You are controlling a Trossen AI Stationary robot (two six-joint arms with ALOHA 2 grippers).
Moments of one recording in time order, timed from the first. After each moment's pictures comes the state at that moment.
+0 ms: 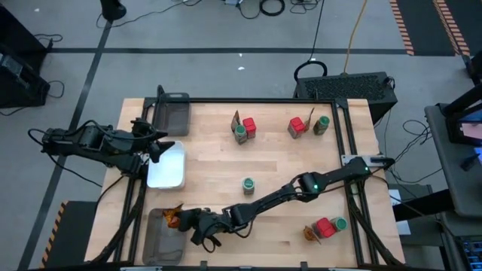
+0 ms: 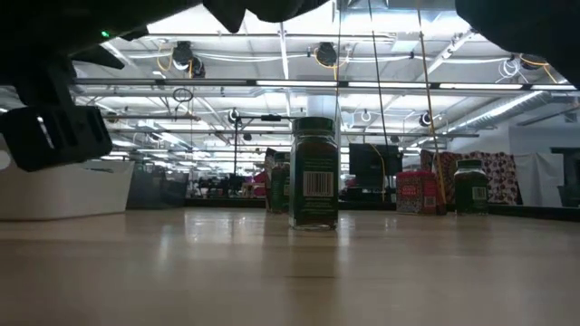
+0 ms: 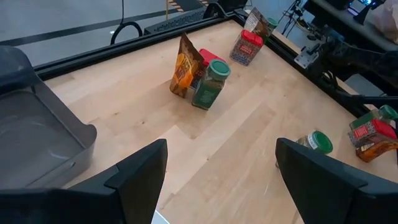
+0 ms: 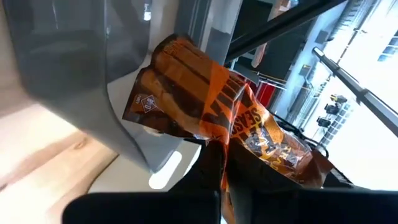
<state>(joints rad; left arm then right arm) -0.17 0.45 0.76 -0.90 -0.52 -0.78 0.37 2.73 2.36 0.13 0.55 -1.67</state>
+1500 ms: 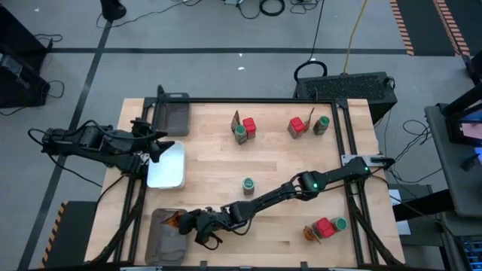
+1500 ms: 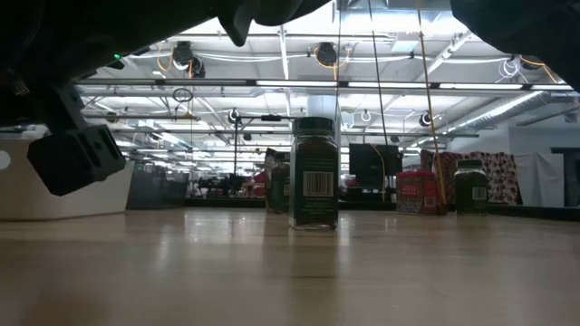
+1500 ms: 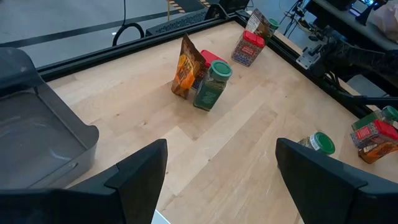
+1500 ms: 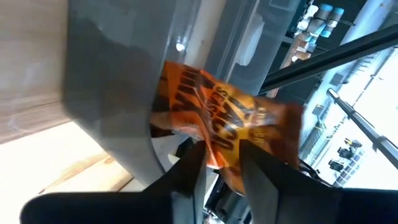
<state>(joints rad) -0.17 0.45 0.76 -0.90 -0.53 -0.78 0.36 2.73 2.36 0.01 0.42 -1.71</state>
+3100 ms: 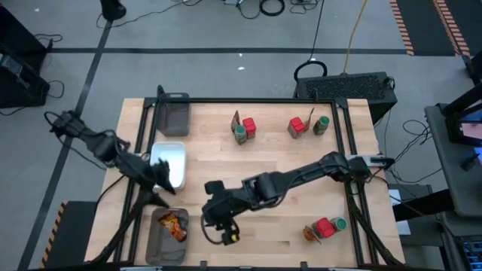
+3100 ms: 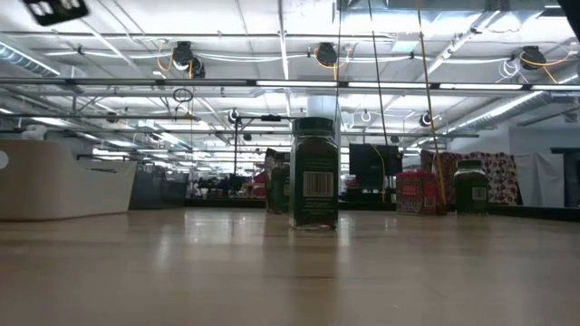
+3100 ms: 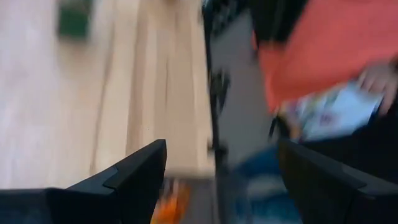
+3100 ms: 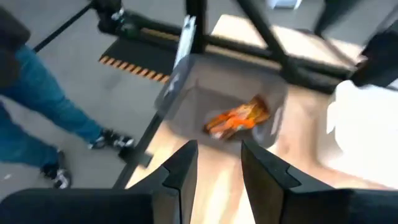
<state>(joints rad) -0.55 0.78 0.85 -0.70 0.13 -0.75 0.35 2.25 2.36 -0.73 -0.03 0.04</state>
